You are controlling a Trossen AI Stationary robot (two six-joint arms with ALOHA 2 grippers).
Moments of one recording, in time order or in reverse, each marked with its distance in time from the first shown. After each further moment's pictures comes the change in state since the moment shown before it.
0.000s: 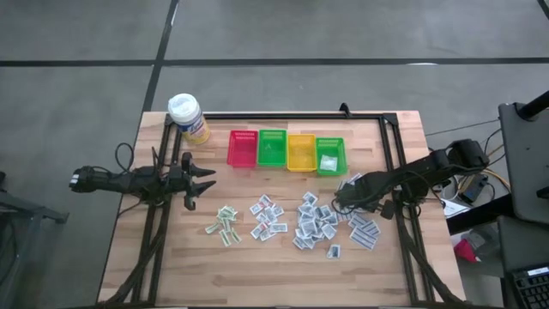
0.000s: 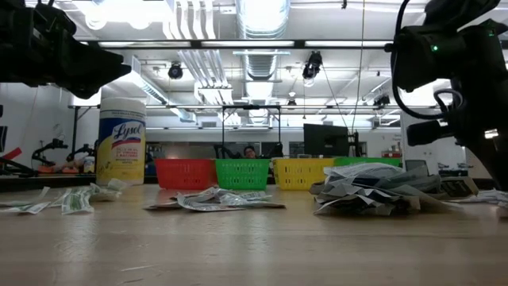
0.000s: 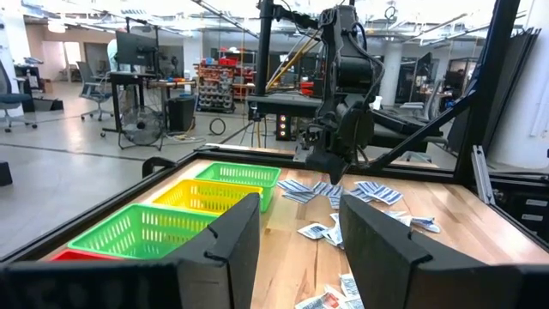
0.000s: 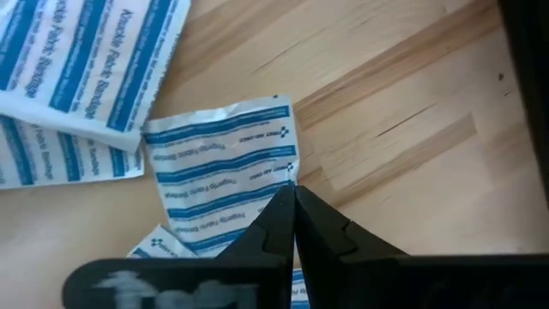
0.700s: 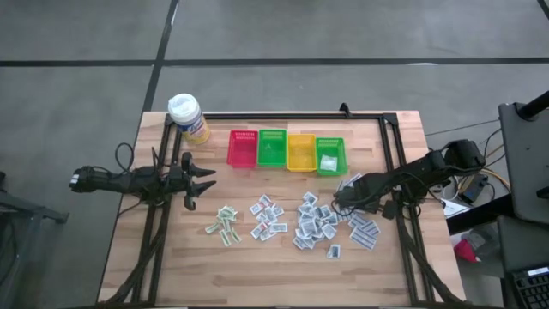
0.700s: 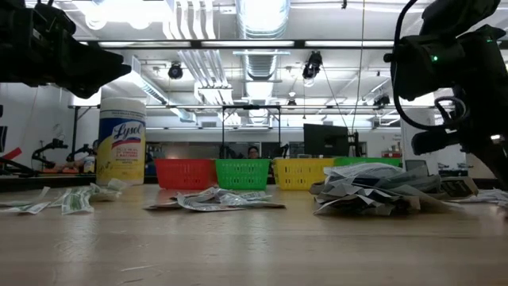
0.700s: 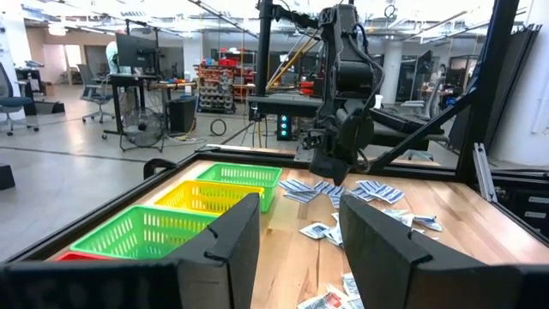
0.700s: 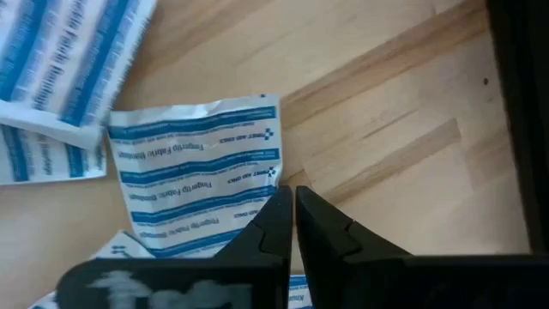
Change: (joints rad) left arm 0.000 0.001 0.000 0.000 0.000 0.009; right arm 0.000 0.045 -0.007 0.001 -0.052 -0.041
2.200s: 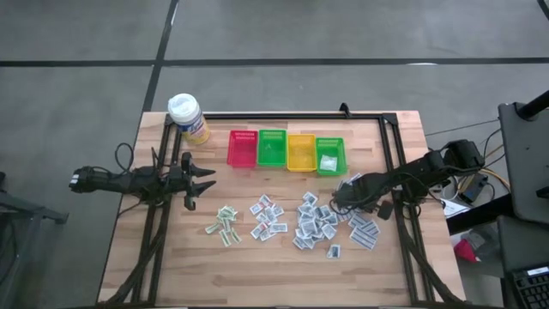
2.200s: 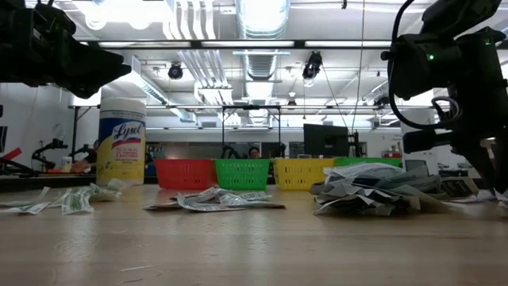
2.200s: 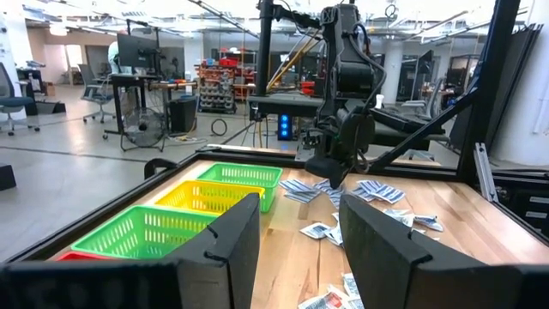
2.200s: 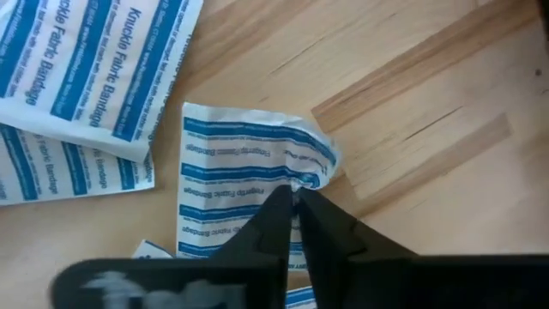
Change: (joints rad) left arm 0.000 0.001 0.000 0.002 -0.001 0.000; right arm -0.003 0.062 -0.014 0.076 0.060 0.053
